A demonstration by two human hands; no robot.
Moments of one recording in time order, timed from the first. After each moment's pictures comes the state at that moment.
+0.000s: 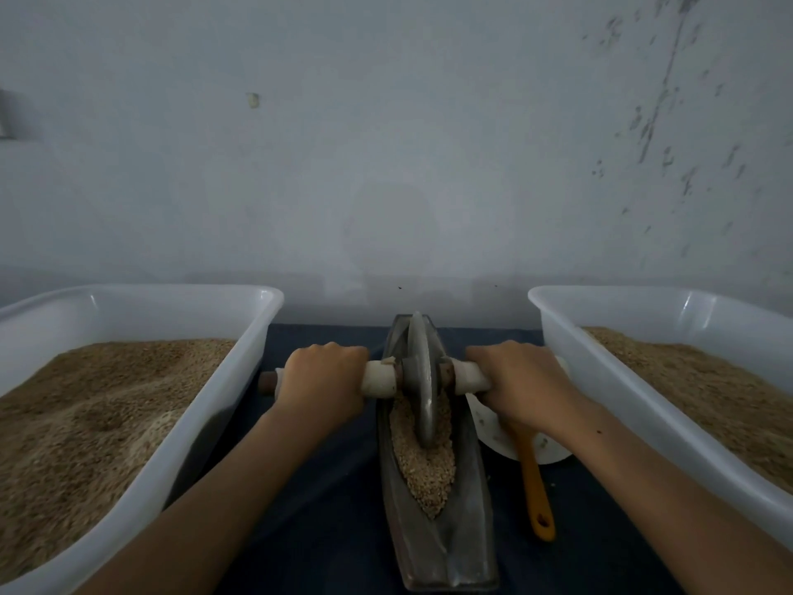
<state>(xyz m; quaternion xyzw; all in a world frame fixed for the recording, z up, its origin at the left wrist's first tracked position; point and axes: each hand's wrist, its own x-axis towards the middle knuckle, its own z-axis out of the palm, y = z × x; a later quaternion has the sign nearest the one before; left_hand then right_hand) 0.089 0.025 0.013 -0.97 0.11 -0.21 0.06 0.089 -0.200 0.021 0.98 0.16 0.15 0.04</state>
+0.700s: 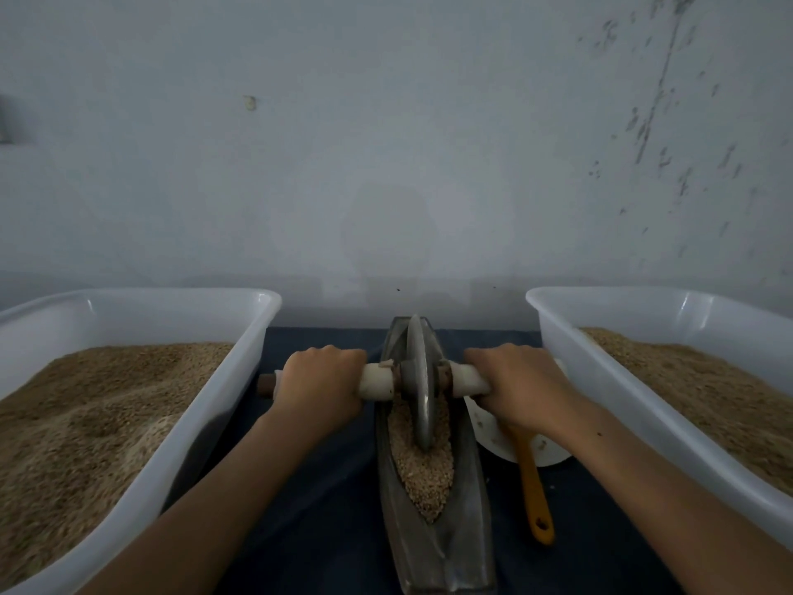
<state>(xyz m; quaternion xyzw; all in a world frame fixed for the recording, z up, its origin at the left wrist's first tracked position) 0.094 0.029 0.010 -0.97 0.12 -0.21 0.04 0.085 -0.199 0.025 0.97 0.17 0.14 0.04</state>
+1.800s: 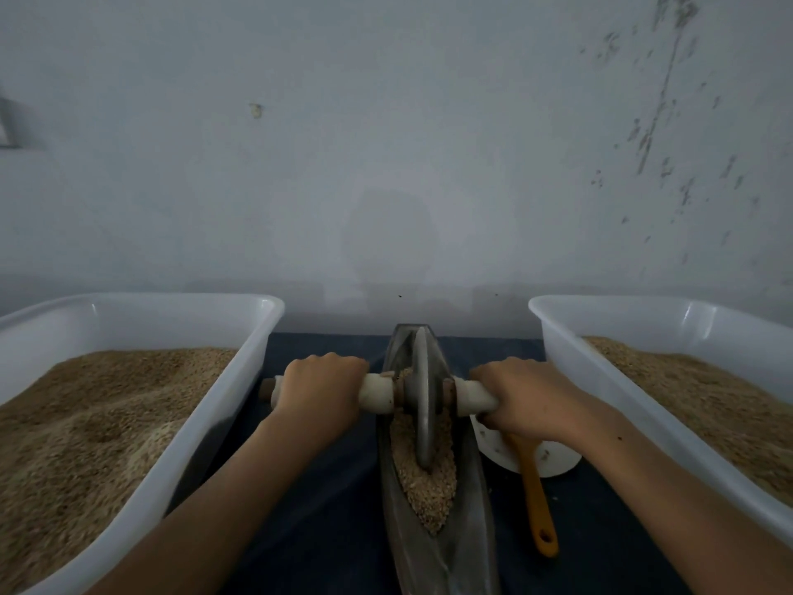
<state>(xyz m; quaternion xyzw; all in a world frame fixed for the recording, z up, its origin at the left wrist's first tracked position) 0.090 0.026 0.016 -0.98 0.10 -0.17 0.05 0.081 -0.199 0.035 0.98 0.18 0.04 0.02</state>
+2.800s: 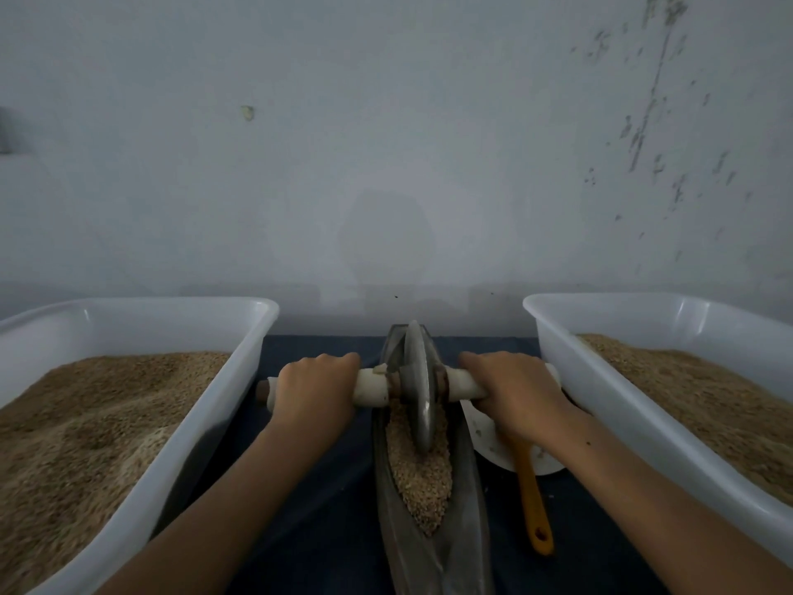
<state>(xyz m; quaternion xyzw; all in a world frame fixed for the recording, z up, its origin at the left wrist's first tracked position) 0.085 0.025 0.015 -0.97 0.08 -0.21 0.05 0.087 -0.198 0.020 0.97 0.17 0.17 0.01</state>
